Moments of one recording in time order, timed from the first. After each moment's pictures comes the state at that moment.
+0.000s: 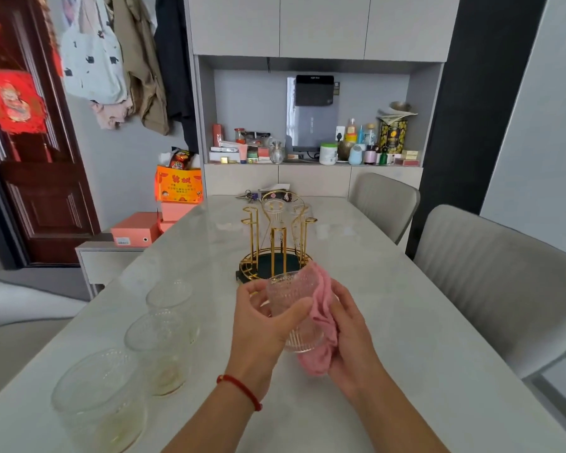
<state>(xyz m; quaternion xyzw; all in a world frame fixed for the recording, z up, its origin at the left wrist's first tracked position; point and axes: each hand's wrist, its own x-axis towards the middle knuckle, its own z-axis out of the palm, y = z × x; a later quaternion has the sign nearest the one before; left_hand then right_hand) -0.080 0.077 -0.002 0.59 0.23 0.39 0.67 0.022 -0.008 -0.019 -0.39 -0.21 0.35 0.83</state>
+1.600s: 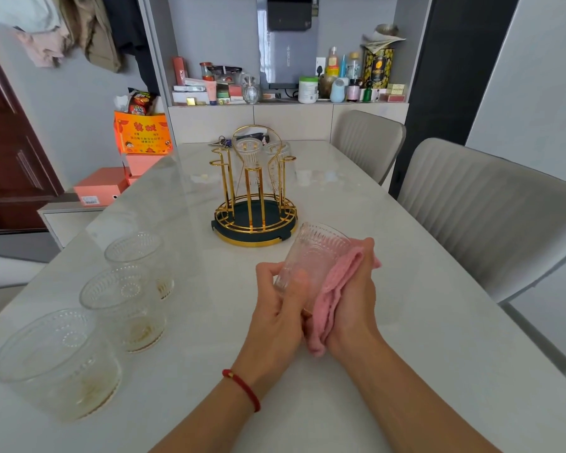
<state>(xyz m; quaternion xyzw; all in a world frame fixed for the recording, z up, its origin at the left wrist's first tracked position) -0.081 0.034 -0.044 0.68 0.16 0.28 0.66 0.011 -0.022 -0.025 -0.45 0.00 0.29 0.84</state>
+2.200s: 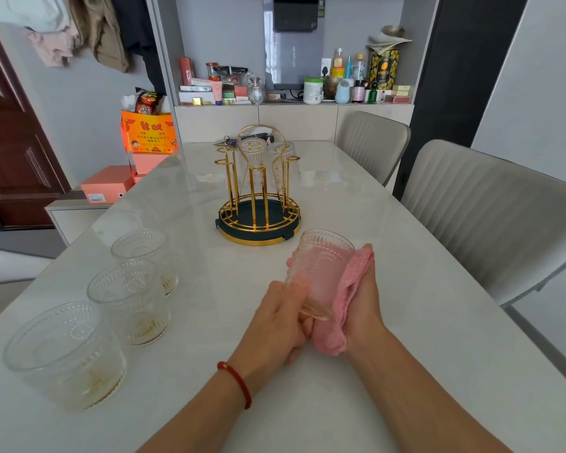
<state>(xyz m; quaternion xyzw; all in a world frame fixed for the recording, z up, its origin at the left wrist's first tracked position) -0.086 0.040 -0.040 0.73 0.23 0.16 0.63 0.025 -0.015 -0.057 -0.41 0.00 0.36 0.83</state>
